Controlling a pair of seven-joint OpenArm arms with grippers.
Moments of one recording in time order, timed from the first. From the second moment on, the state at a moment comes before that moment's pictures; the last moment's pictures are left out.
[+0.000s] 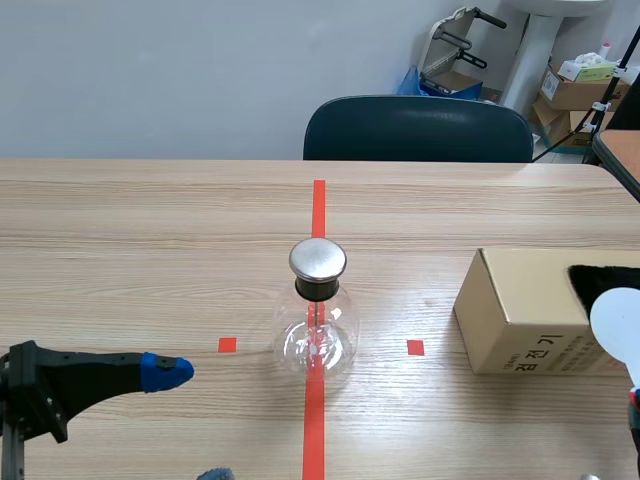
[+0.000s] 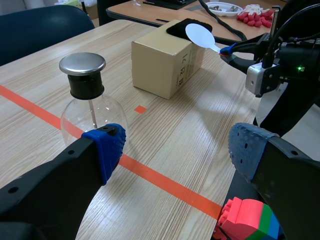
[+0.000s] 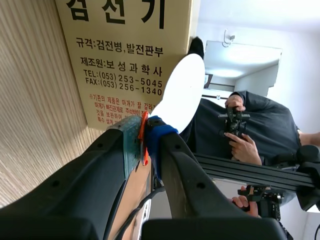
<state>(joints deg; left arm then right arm) 36.1 -56.2 30.1 107.1 -13.8 -13.0 -37.6 -35.5 4.1 24.6 72.7 -76.9 -39.0 30.4</state>
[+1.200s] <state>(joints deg) 34.8 -53.4 30.1 107.1 -11.4 -11.7 -29.3 -35.1 5.7 12.6 92.3 -75.8 -38.5 15.3</state>
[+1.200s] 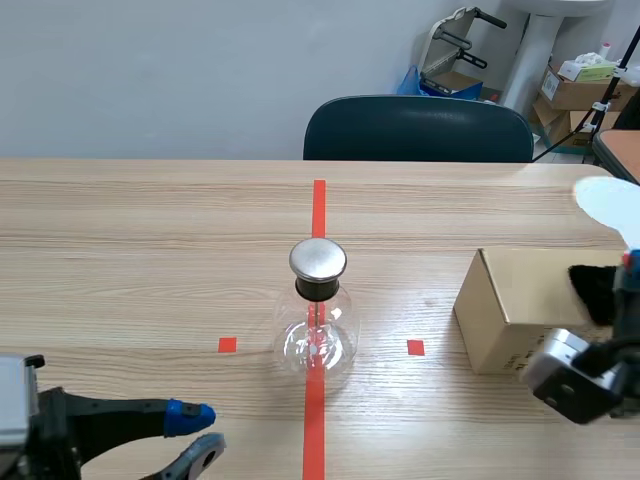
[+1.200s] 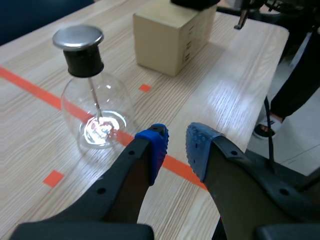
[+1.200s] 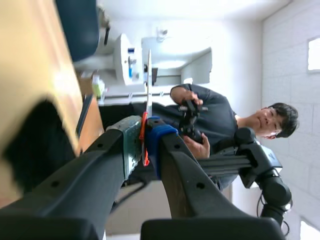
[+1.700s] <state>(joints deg) 25.5 -40.7 30.1 101.7 -10.0 -11.7 -21.1 -28.0 6.2 -3.9 94.0 -88.5 -38.5 -2.7</state>
